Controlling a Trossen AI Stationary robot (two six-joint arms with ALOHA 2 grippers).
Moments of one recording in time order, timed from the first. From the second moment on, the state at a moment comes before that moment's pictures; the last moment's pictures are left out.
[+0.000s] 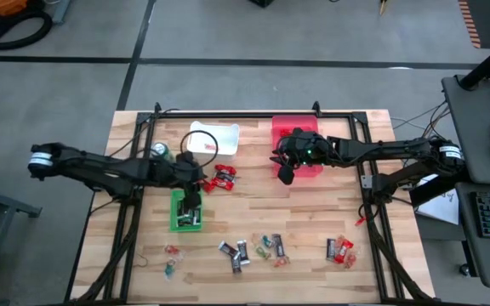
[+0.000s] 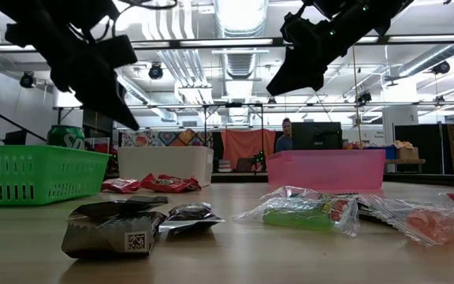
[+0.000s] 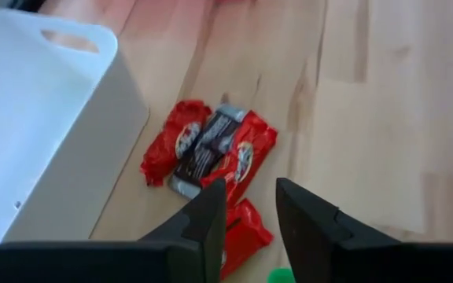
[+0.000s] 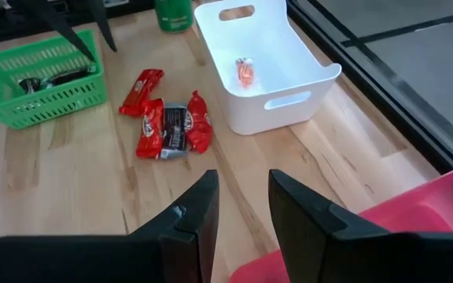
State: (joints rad) left arm -0.02 1.07 0.56 -0.28 -0.25 -0.12; right arm -0.19 1.32 0.87 -0.12 0.10 0.11
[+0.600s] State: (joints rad) left arm -0.02 1.38 0.68 -0.21 -0.28 -0.05; right arm -0.18 1.32 0.87 -0.12 0.10 0.14
